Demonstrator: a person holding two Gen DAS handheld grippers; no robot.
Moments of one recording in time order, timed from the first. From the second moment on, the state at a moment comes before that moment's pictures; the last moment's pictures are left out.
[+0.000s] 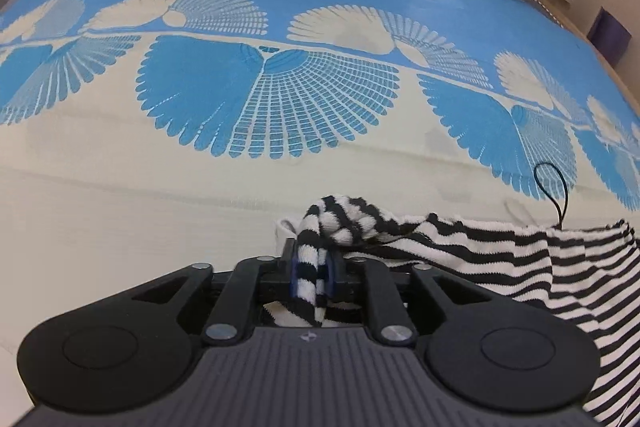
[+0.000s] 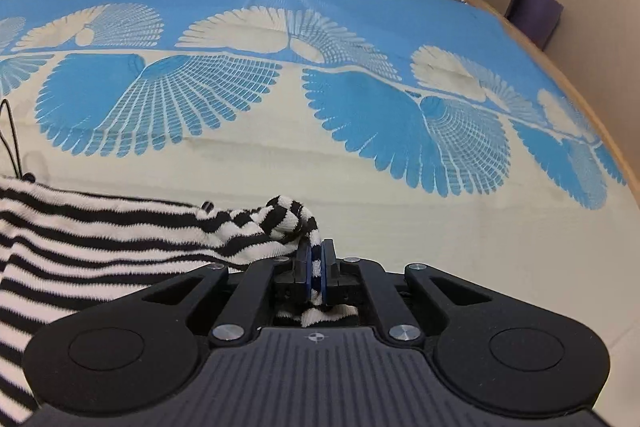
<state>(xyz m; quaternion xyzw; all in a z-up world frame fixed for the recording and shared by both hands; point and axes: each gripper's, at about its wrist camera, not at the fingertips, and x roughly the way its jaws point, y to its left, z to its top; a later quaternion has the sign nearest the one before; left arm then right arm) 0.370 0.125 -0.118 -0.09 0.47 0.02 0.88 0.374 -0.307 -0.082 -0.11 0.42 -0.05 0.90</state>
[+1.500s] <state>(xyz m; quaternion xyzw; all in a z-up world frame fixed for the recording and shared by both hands) 0.199 0.203 -0.064 -0.19 0.52 -0.05 0.83 0.181 -0.467 -0.013 0.23 0.44 0.10 0.86</state>
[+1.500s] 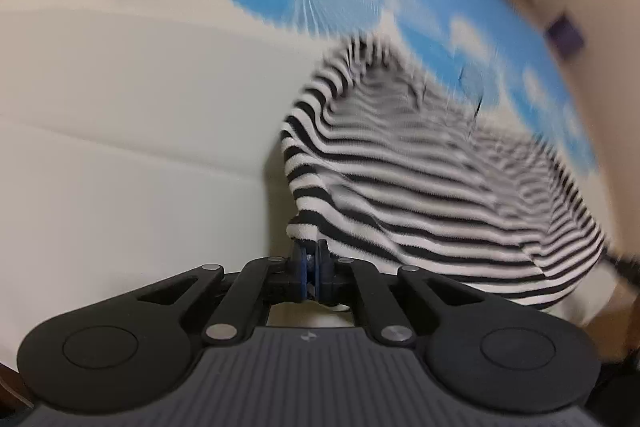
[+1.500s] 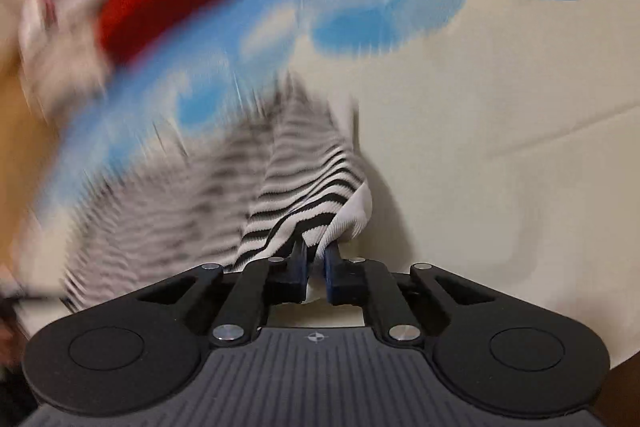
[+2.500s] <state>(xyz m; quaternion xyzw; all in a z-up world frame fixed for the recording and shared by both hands) 0.232 0.093 -0.068 -0.08 0.52 -0.14 0.84 0.190 -0.378 -0.046 -0.03 0.54 0.11 0.84</state>
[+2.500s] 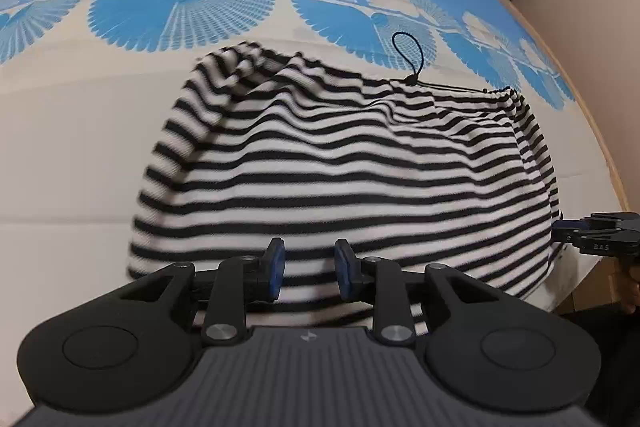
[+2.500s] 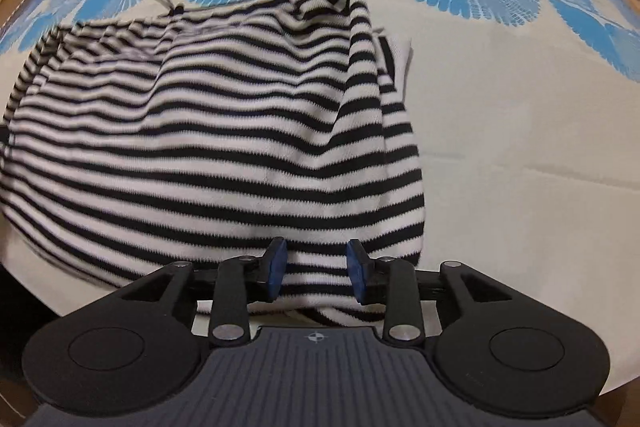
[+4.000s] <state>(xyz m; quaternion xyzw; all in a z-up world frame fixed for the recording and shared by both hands) 0.280 0.153 -0.125 -0.24 0.56 -0.13 0.78 0.176 -0.445 0.028 0.10 0.34 -0.05 0.93</state>
